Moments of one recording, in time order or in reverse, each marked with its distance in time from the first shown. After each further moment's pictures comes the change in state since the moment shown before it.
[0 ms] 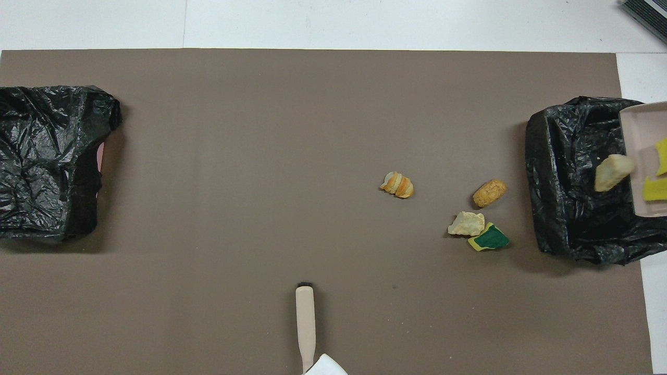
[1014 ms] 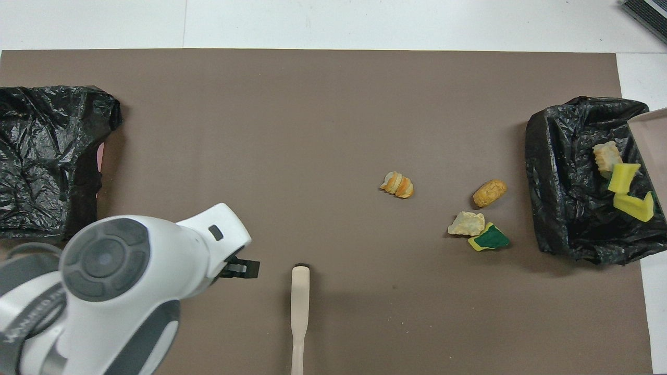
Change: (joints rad) left arm 0.598 0.022 0.021 0.488 0.225 -0.393 0.645; right arm 0.043 -0.045 0.016 -0.006 -0.117 -0.008 -0.090
